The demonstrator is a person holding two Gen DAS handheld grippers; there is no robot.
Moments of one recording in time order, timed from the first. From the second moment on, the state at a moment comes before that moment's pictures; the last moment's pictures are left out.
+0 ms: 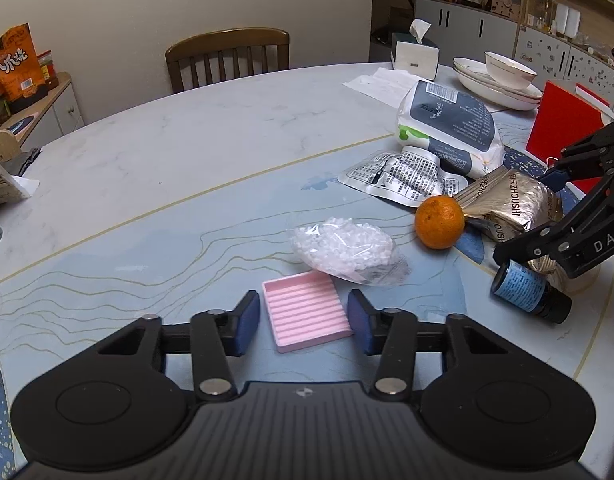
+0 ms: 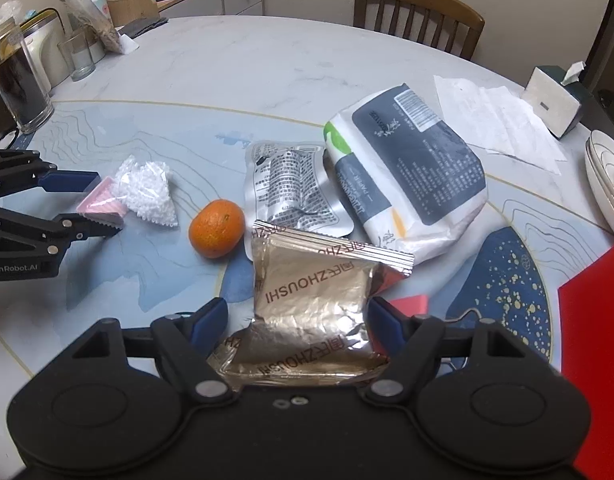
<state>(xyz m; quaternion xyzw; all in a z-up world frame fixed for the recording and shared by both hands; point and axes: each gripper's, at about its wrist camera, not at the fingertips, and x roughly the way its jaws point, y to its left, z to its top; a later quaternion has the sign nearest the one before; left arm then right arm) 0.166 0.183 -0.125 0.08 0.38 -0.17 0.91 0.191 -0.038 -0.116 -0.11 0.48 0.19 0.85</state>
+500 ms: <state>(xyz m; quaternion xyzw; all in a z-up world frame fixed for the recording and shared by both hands) 0.163 0.182 -0.124 0.06 0.39 -0.15 0.91 0.193 -0.048 -0.113 -0.10 0.49 0.18 0.85</state>
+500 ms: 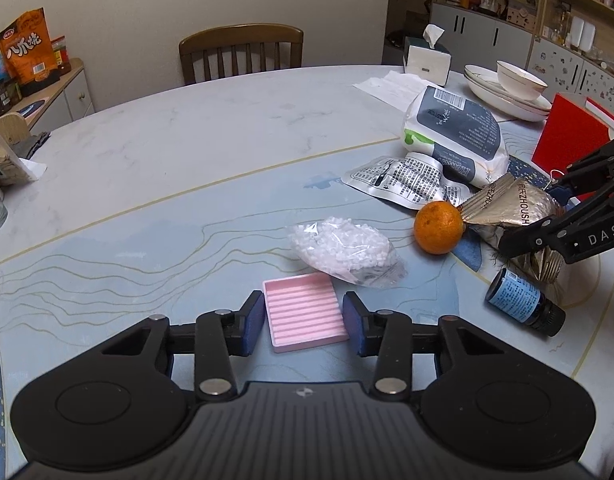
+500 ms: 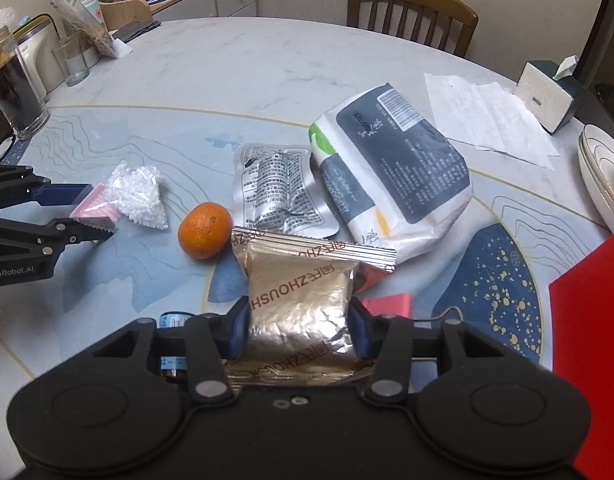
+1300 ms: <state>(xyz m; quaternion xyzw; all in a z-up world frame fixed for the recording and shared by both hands) 0.119 0.182 -0.105 0.00 0.39 -0.12 0.91 0.158 -0.085 -0.075 -0.06 0.46 0.19 0.87</state>
